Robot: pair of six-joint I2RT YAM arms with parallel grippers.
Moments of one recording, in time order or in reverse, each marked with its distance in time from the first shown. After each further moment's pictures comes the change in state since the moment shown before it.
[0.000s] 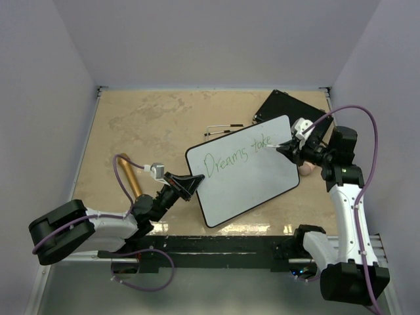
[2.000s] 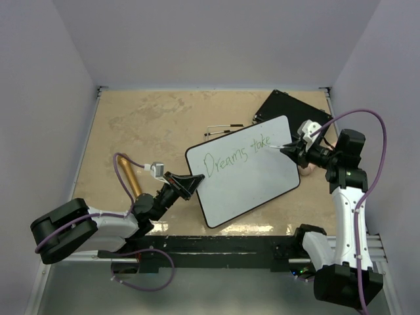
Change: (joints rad) left arm 0.022 0.023 0.000 0.006 0.025 -0.063; right arm -0.093 -0.031 -0.001 -0.036 -0.102 -0.027
